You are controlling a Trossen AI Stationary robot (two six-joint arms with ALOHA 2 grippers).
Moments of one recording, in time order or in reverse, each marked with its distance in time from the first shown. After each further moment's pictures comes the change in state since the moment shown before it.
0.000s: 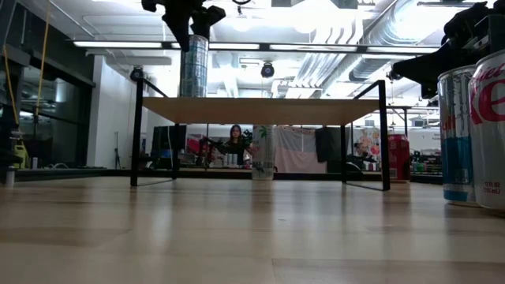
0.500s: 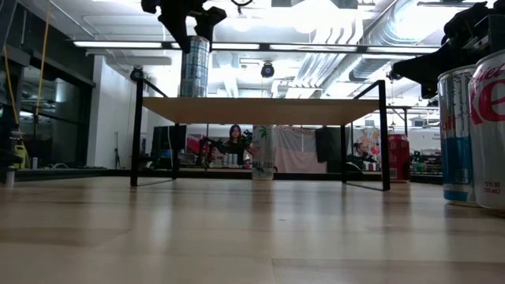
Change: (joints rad) left arm 0.000 0.002 -0.002 -0.002 0.002 0.041; right arm 0.000 0.000 0.000 0.000 0.000 0.000
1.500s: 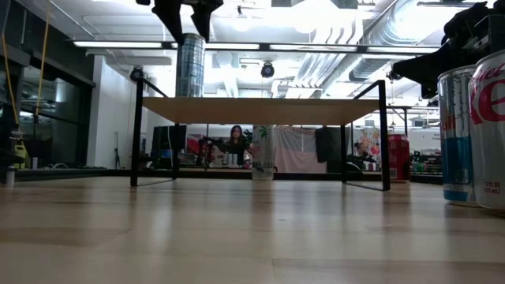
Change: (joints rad) left arm -0.058 -0.040 0.000 -0.008 -0.107 0.001; right arm 0.000 0.000 0.000 0.000 0.000 0.000
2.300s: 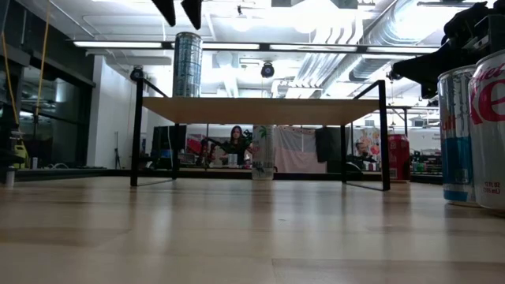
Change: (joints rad) left arm -0.030 -0.010 0.095 -0.119 0.019 -0.144; right arm 0.000 0.000 0.000 0.000 0.000 0.000
